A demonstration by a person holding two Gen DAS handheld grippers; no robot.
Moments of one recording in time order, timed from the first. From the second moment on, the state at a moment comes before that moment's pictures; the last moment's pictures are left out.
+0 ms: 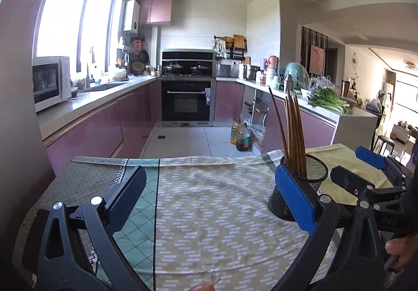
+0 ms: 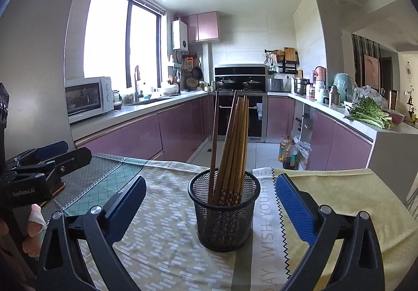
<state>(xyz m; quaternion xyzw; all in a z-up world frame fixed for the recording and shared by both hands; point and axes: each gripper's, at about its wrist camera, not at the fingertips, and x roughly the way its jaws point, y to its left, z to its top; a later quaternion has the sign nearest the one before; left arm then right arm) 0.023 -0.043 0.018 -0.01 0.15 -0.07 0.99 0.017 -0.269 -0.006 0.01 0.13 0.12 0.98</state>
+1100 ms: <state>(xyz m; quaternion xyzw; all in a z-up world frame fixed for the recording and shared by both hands) -0.021 -0.037 0.023 0.00 0.09 -0.02 1.00 -0.007 -0.258 0.000 0.01 0.10 0.11 0.99</state>
